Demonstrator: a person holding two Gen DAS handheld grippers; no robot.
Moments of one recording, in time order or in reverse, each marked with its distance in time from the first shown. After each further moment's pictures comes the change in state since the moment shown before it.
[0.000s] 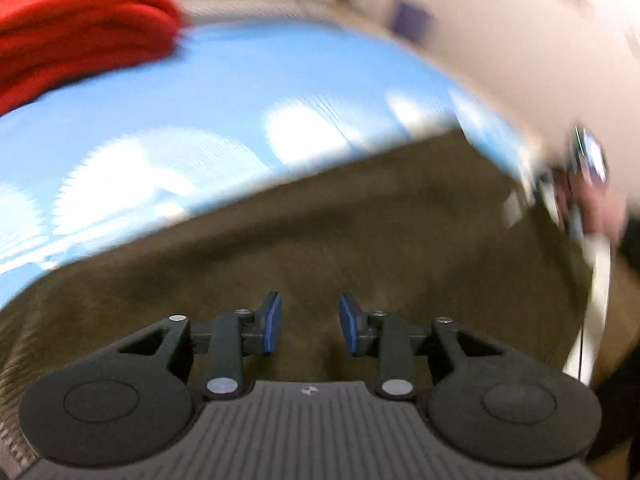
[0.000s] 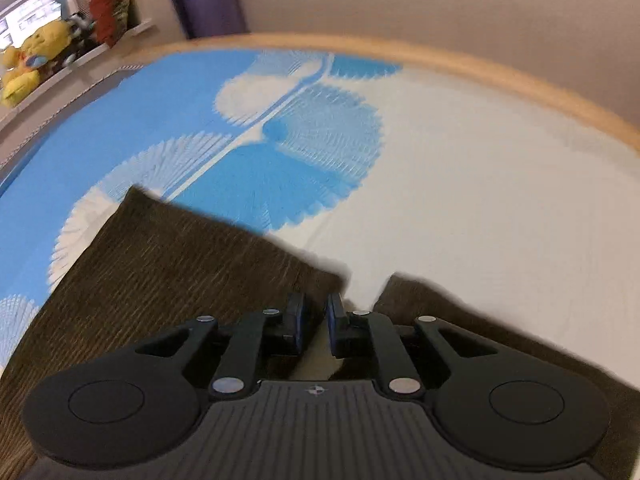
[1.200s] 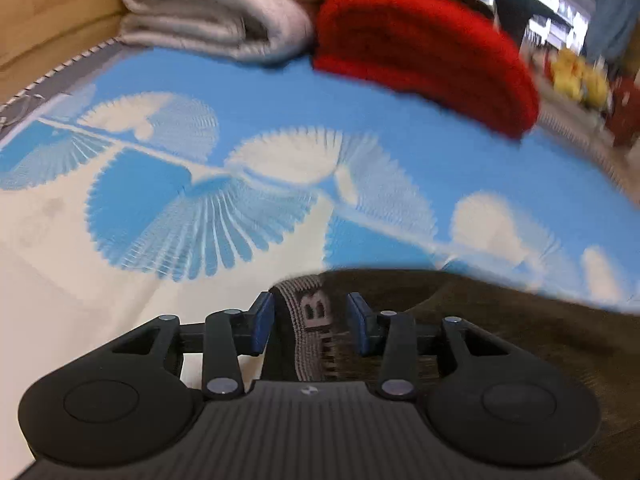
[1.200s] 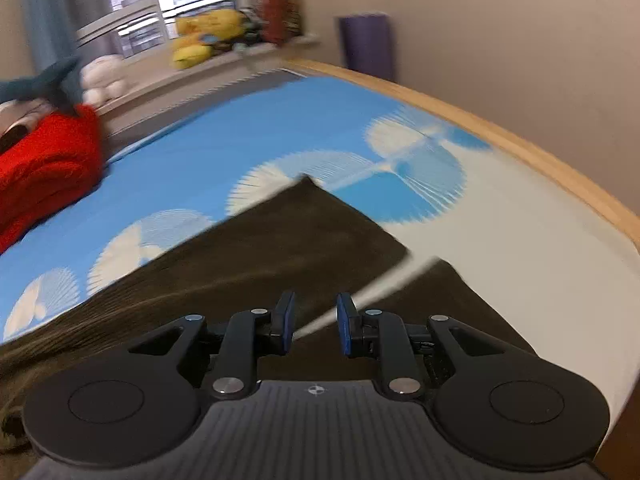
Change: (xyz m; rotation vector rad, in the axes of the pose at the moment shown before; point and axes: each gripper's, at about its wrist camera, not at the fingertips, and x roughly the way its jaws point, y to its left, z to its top) left arm -0.105 0.188 -0.077 -0.555 -0.137 0.571; right arm -0.193 -0.061 -0.029 -0.265 -0.001 0.403
